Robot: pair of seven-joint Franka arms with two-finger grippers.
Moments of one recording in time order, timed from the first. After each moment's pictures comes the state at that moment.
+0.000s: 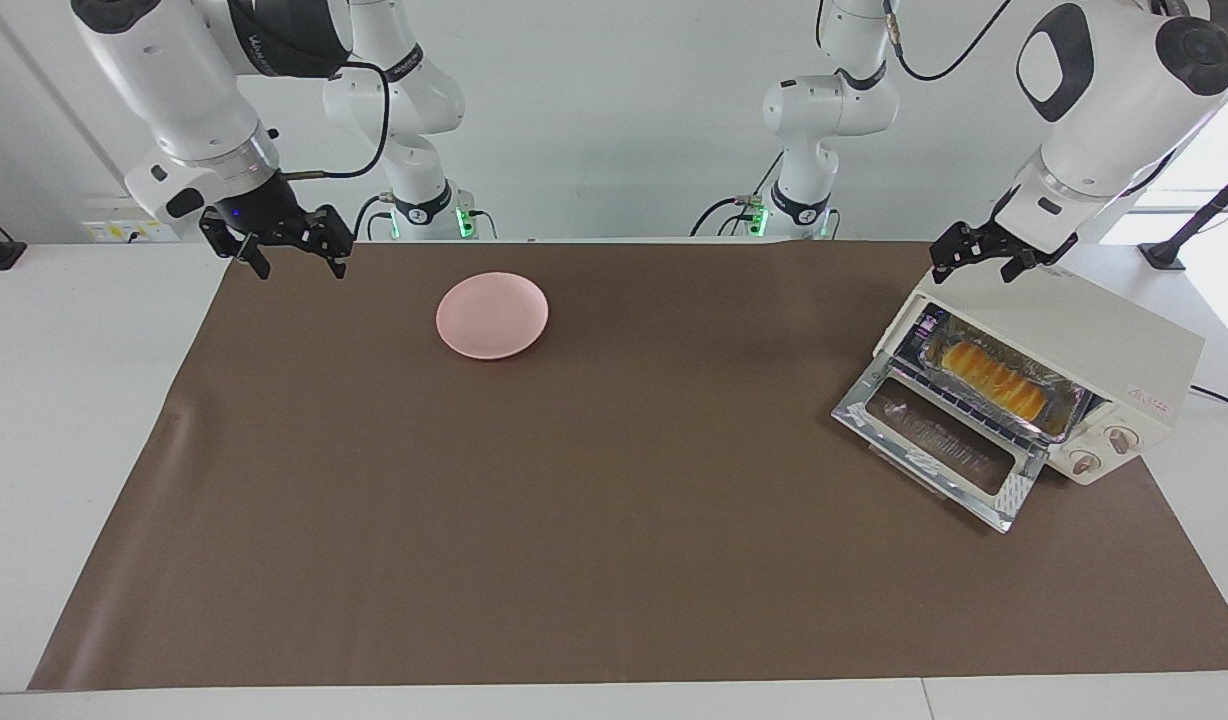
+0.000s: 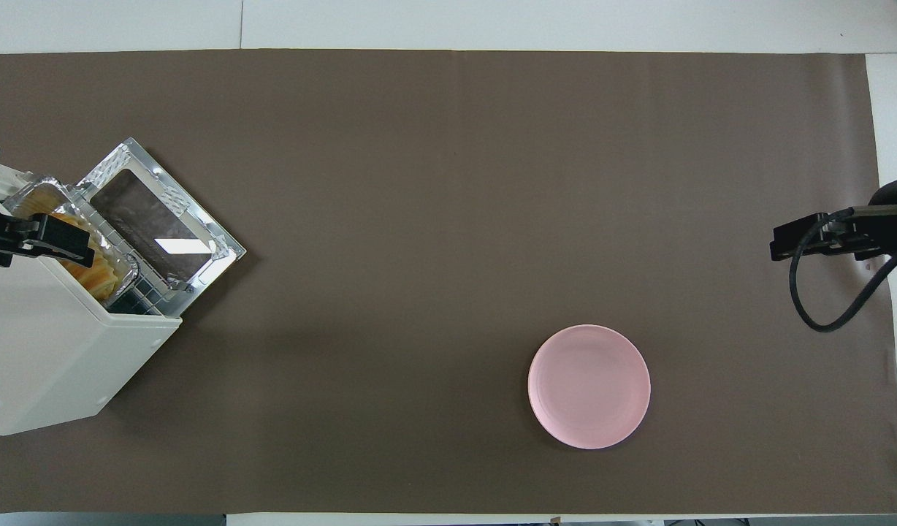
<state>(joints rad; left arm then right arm) -0.05 0.01 0.01 -1.63 0.02 1.48 0.06 -0.04 -0.07 0.03 -1.71 0.01 1.57 0.02</state>
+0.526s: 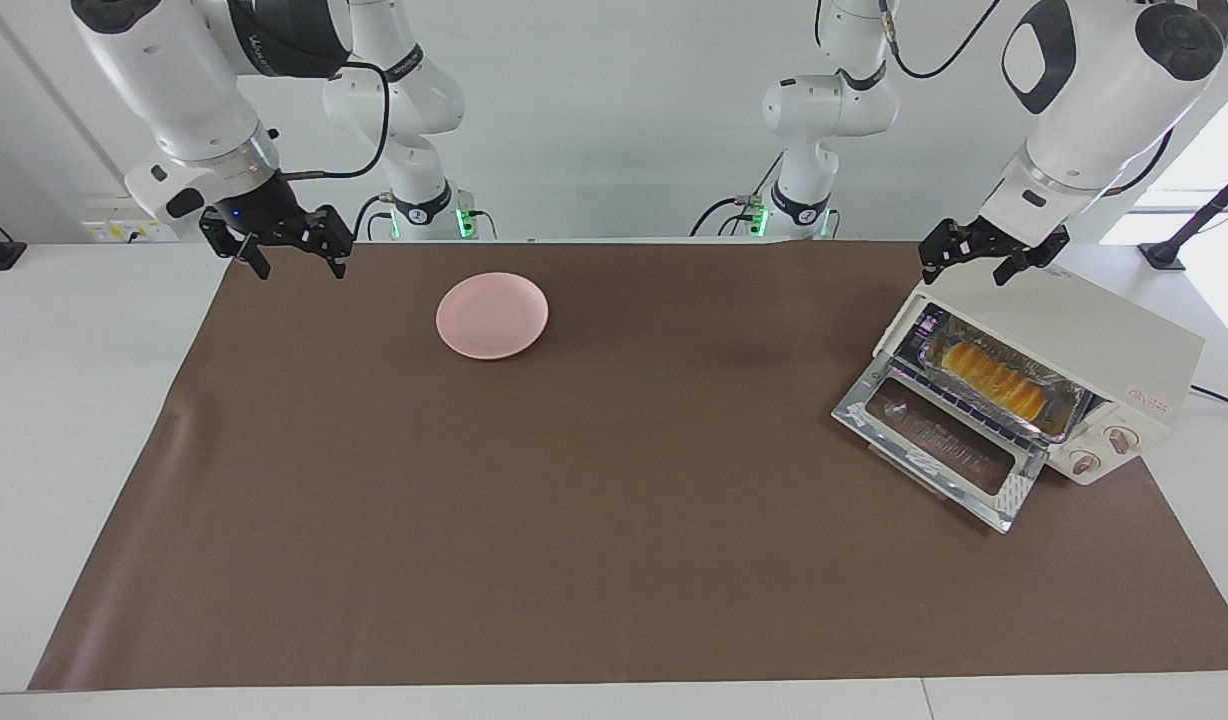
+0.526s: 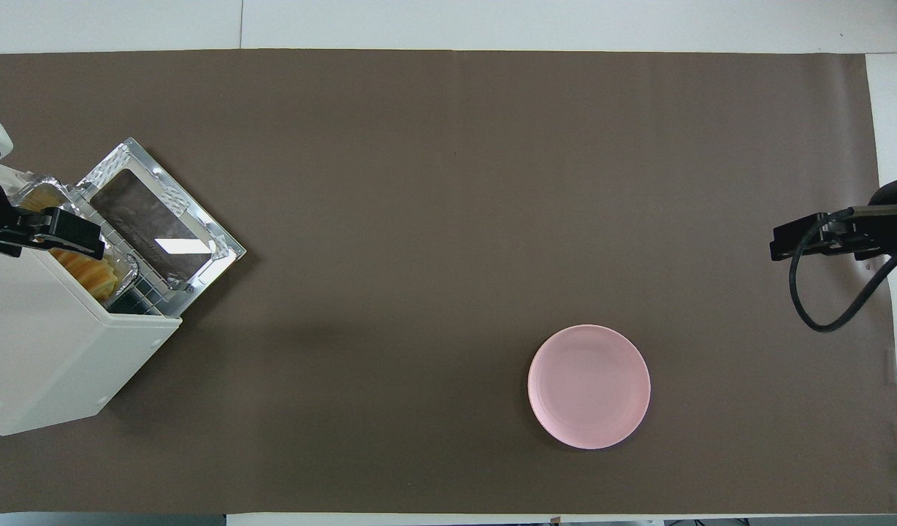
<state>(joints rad) -0.07 0.01 0.02 -1.62 0.02 1.51 0.06 -0.04 -0.07 0.03 -1.71 0.01 1.57 0.02</state>
